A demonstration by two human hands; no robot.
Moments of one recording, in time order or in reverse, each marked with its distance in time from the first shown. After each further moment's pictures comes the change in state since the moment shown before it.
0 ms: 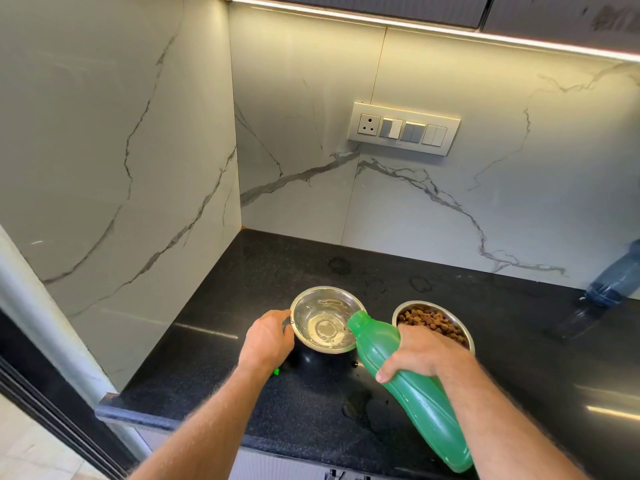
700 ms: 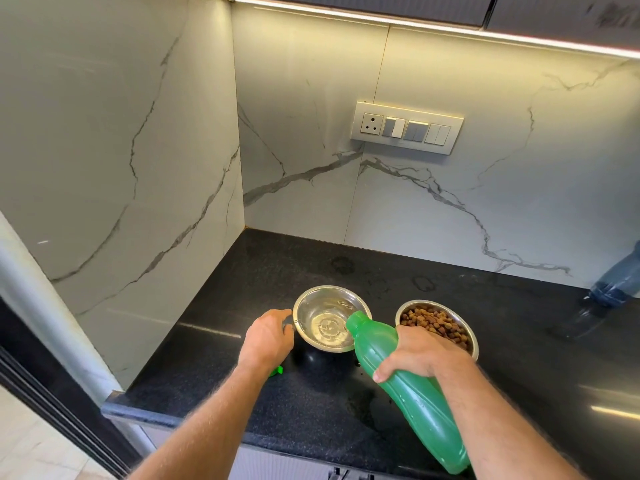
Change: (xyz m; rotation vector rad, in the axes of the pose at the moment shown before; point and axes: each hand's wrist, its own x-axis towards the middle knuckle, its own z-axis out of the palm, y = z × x) left_hand -0.002 -0.004 -0.005 0.034 0.013 -0.033; right_hand 0.004 -0.006 0.009 0.044 -0.018 0.013
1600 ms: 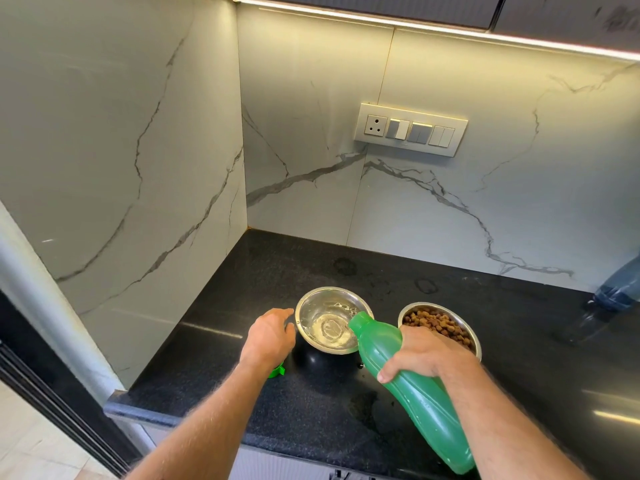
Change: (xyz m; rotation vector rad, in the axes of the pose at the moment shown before) left_hand 0.008 -0.003 0.000 0.021 -0.018 0.004; right_hand 0.003 0.002 -0.005 0.004 0.006 -0.019
